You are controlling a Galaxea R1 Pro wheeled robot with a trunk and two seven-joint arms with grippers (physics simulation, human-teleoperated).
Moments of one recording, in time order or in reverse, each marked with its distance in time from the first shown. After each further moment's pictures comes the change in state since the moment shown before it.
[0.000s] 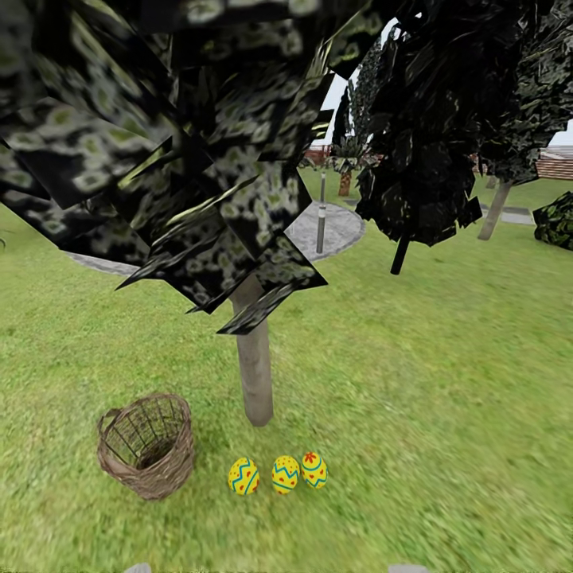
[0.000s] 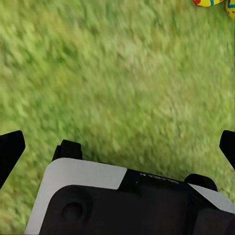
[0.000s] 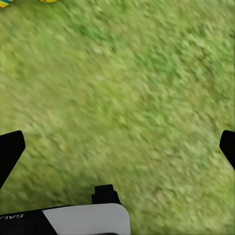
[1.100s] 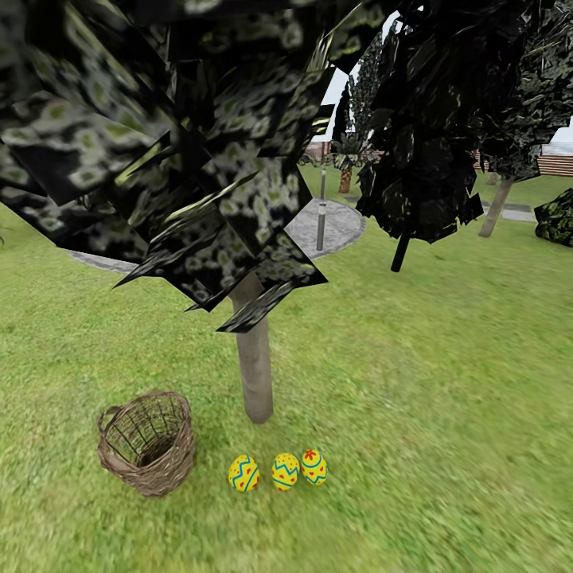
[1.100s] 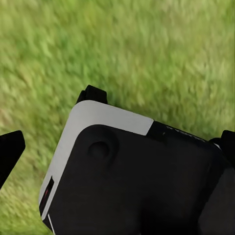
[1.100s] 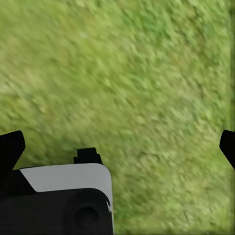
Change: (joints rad) left arm 0.013 0.002 -0.003 0.169 -0.005 0.001 0.007; right arm 0.044 -0.021 0.001 0.055 -0.002 0.013 -0.002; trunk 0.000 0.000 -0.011
